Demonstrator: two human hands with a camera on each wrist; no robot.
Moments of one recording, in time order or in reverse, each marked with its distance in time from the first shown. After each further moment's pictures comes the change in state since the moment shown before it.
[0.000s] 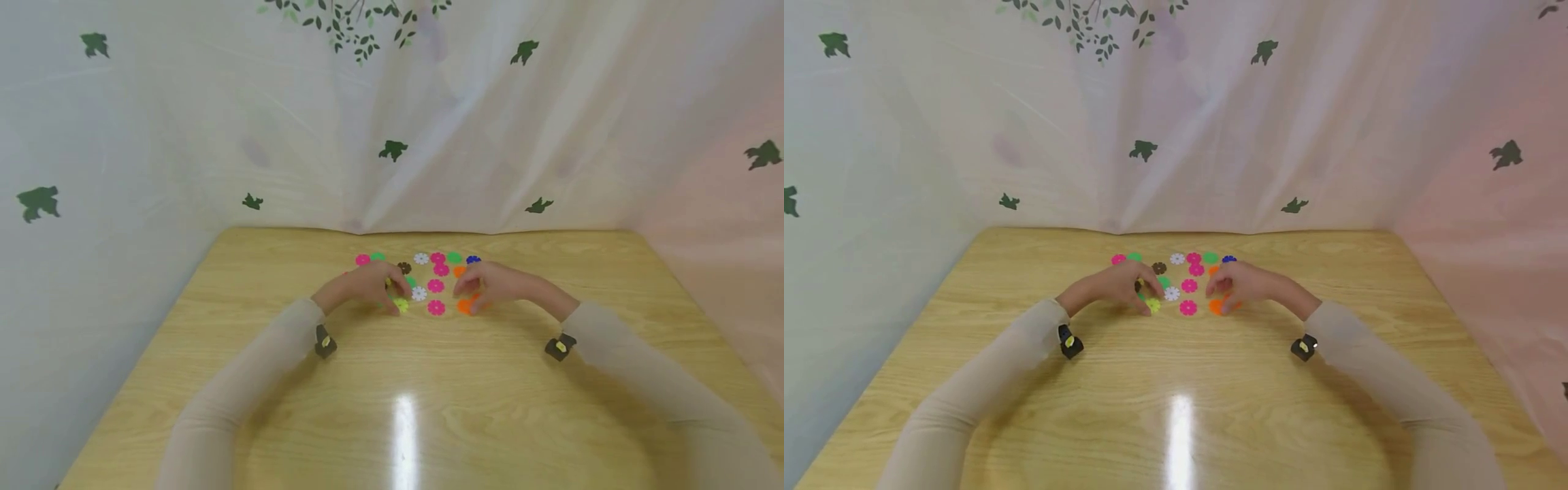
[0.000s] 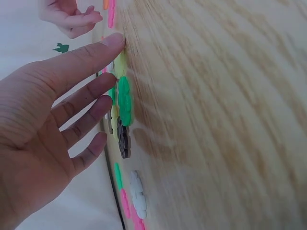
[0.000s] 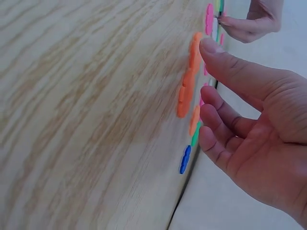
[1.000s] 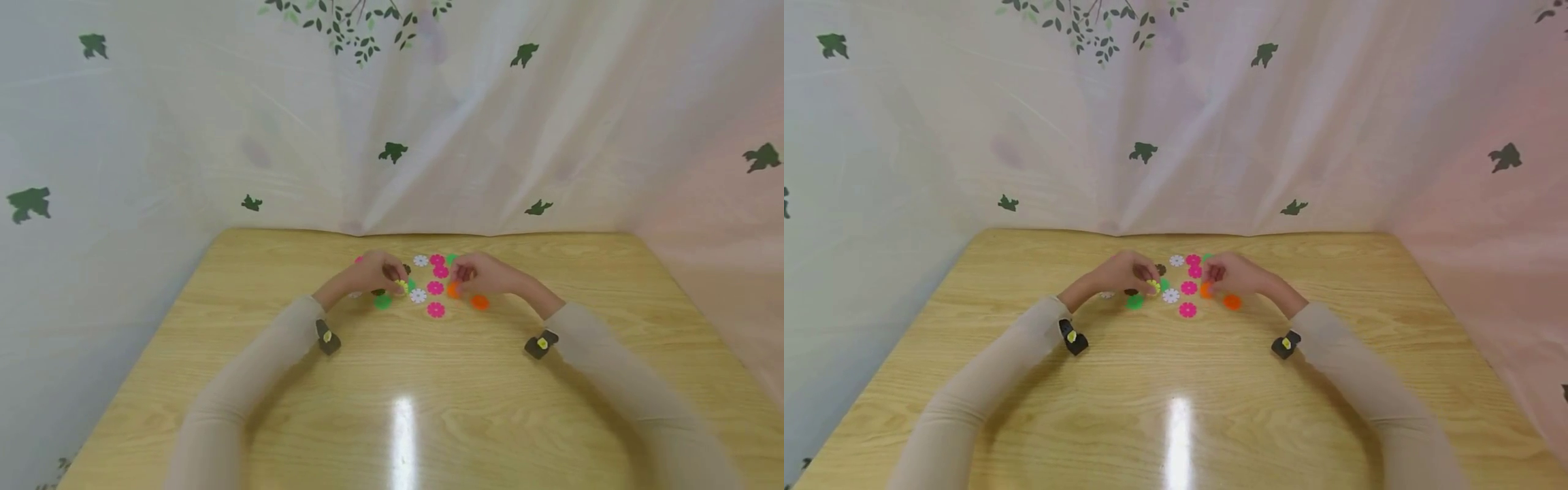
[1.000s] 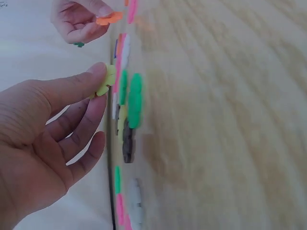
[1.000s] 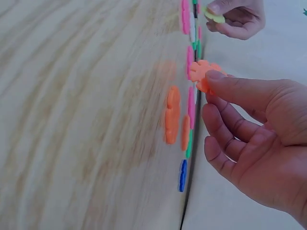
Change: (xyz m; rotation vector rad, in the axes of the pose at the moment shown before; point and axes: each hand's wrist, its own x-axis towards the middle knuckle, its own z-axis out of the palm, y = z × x) left_hand 0.012 -0.009 -0.008 -0.121 0.175 -0.067; right_hand 0.020 0.001 -0.001 0.097 0.152 -0.030
